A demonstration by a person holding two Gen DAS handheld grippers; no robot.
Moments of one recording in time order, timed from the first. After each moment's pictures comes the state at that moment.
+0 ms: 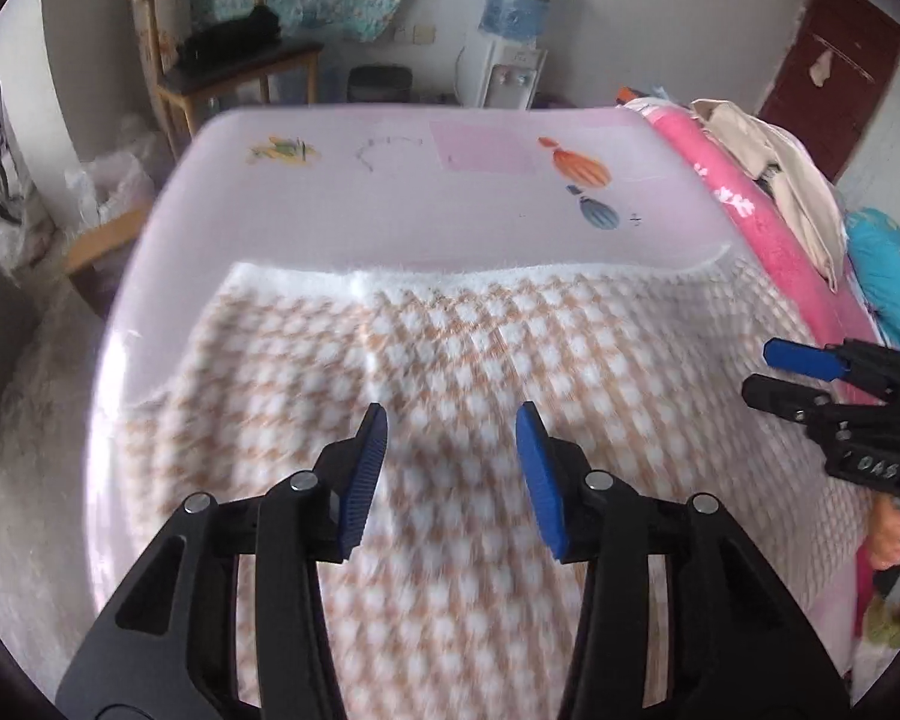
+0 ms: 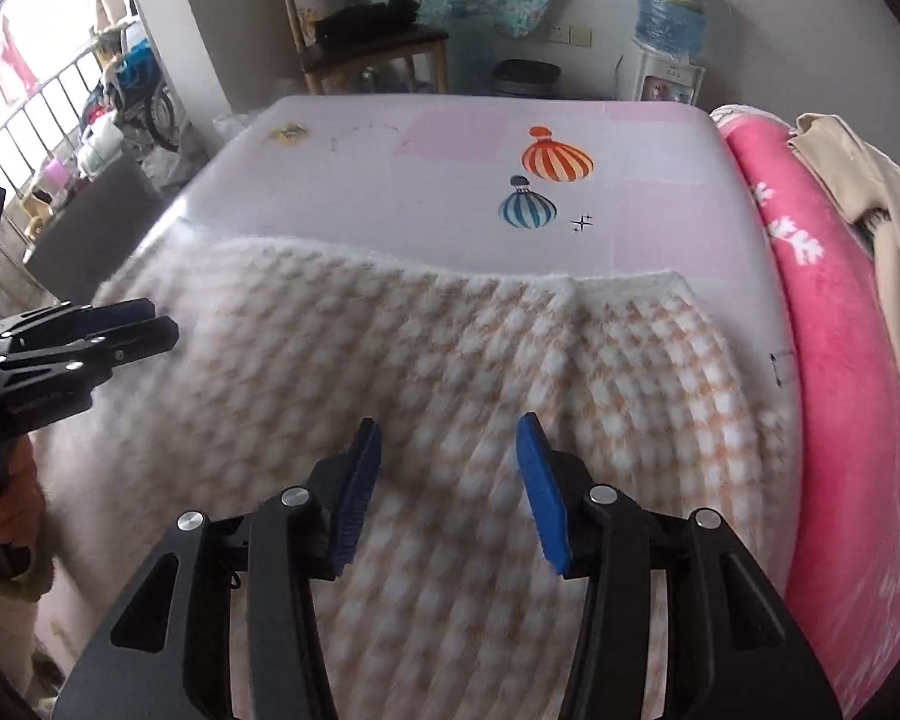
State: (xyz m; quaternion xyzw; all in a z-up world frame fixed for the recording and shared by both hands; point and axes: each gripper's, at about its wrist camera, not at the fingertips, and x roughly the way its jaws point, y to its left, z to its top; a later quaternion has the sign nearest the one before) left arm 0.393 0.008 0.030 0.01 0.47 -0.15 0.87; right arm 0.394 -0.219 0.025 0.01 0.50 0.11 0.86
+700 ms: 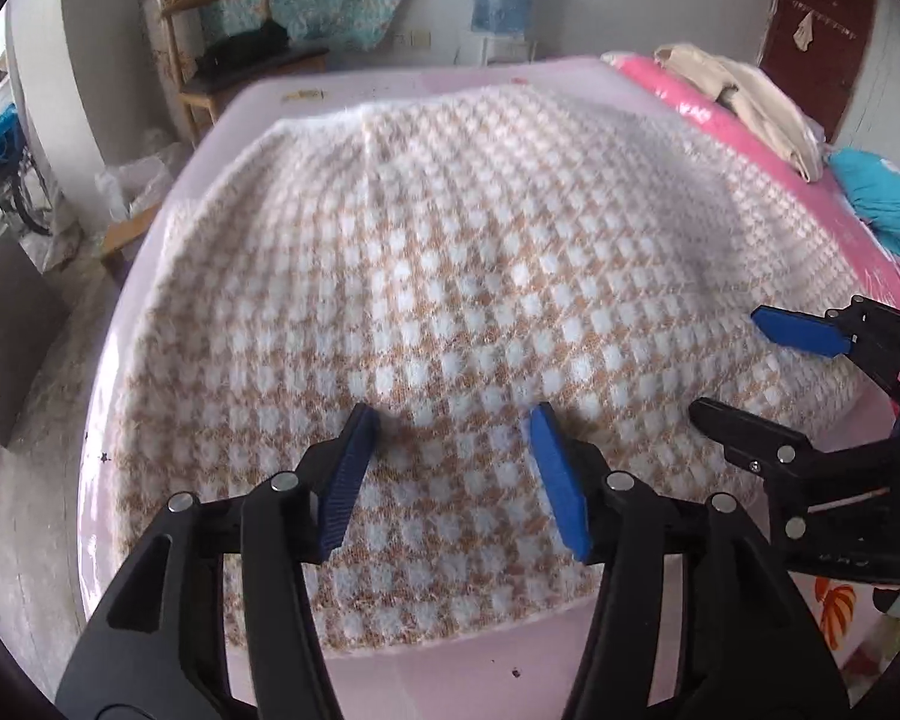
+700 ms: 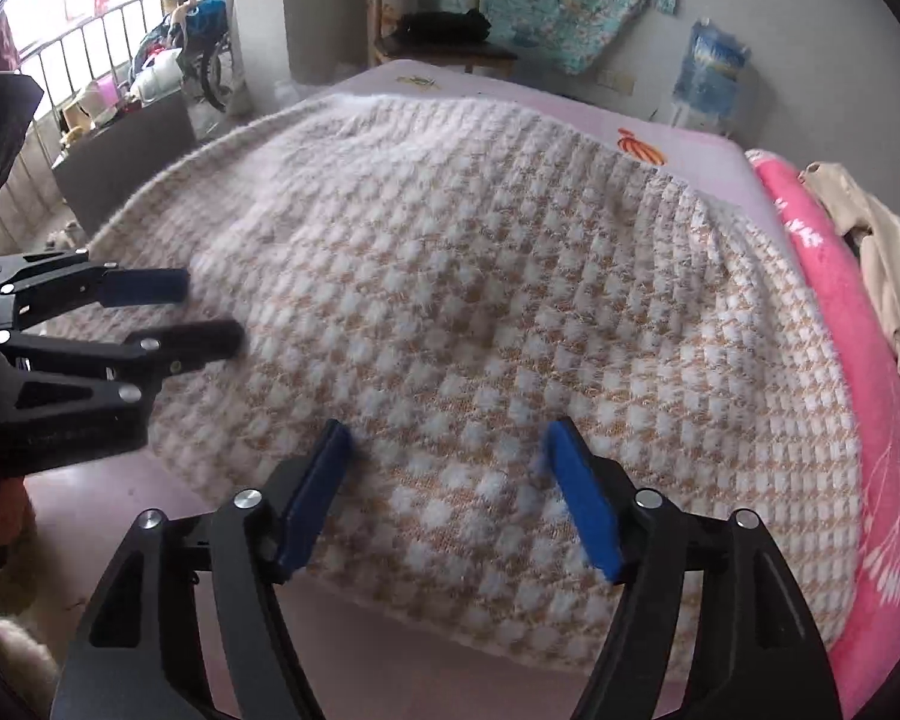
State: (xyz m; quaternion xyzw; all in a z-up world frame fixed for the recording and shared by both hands) left arm 0.272 0.016 -0.009 0.05 0.46 -0.13 0.88; right arm 0.276 -0.140 -0.016 -0.06 0.47 0.10 0.88
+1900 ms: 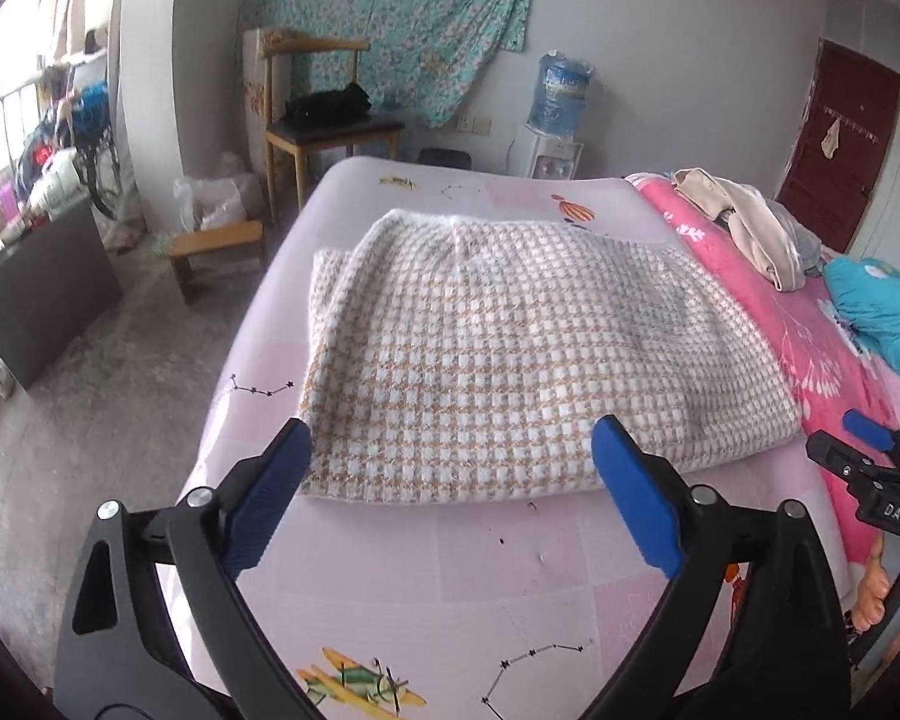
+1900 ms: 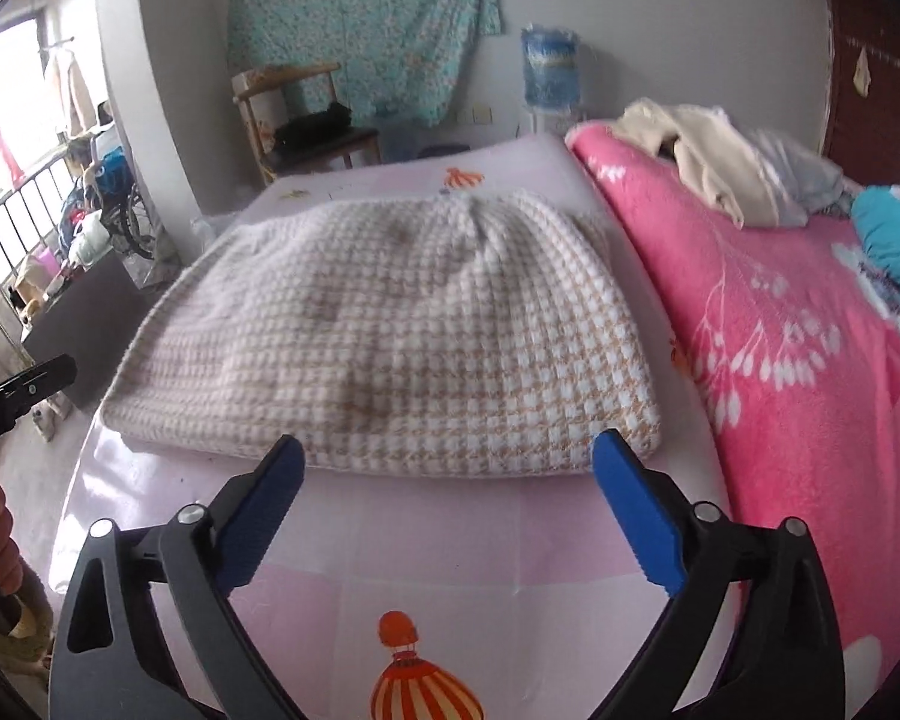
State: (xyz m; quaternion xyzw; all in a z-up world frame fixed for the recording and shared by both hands) left arm 0.169 0.059 0.078 -0.02 0.38 -0.07 0.92; right arm 0.142 -0.219 0.058 0.05 0.37 -0.02 0.93
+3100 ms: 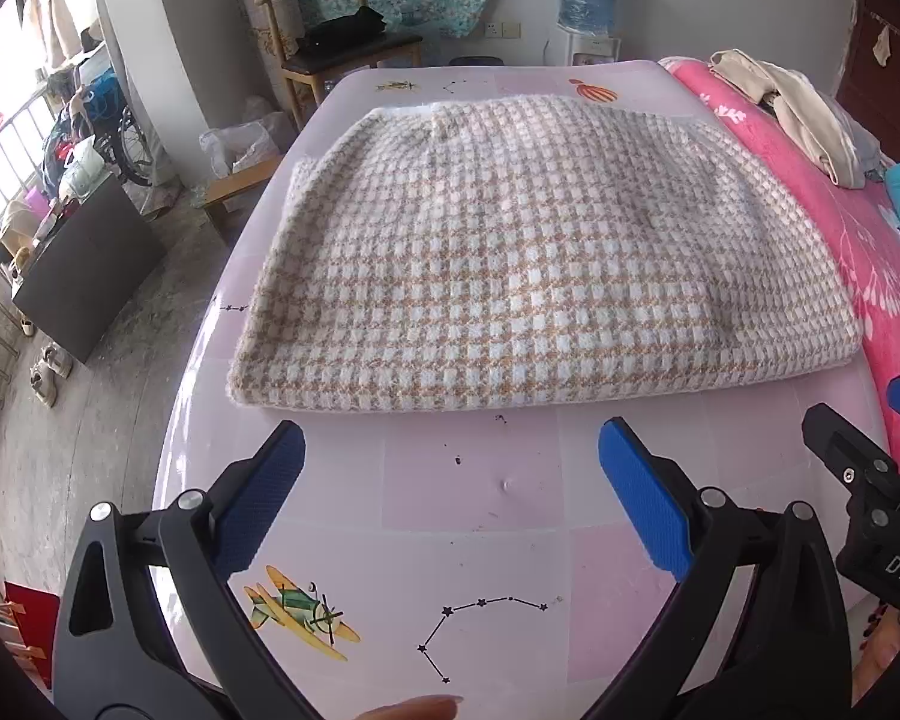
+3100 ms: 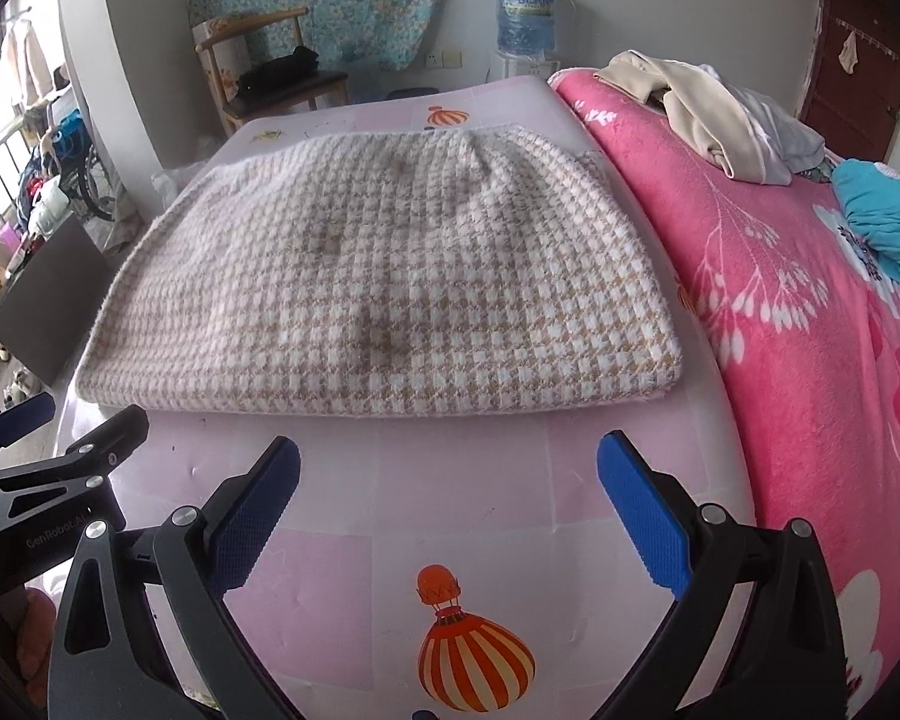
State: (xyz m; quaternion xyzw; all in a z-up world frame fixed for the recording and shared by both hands) left arm 0.175 -0.011 0.040 0.05 0.48 -0.01 0.87; right arm 0.163 -0.193 0.036 0.05 0.47 -0.06 0.88
